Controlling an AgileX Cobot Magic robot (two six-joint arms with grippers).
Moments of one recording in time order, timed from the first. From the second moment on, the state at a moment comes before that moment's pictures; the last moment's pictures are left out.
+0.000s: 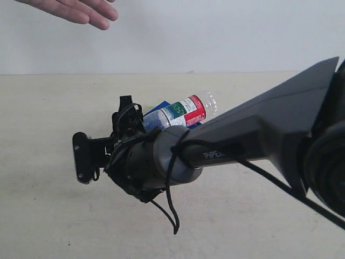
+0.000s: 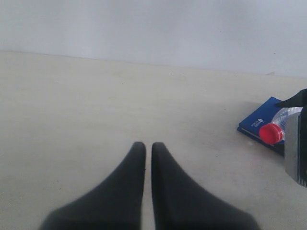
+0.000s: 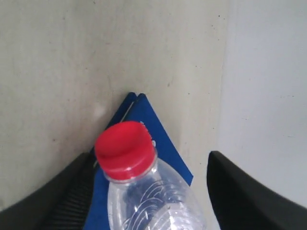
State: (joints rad) left arm 0.00 0.00 0.00 -0.05 0.31 -0.03; right arm 1.00 2.21 -1.35 -1.75 0.60 0.71
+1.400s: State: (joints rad) left arm 0.00 0.00 0.00 -0.05 0.31 -0.03; right arm 0.87 2.25 -1.41 -1.76 0.50 0.91
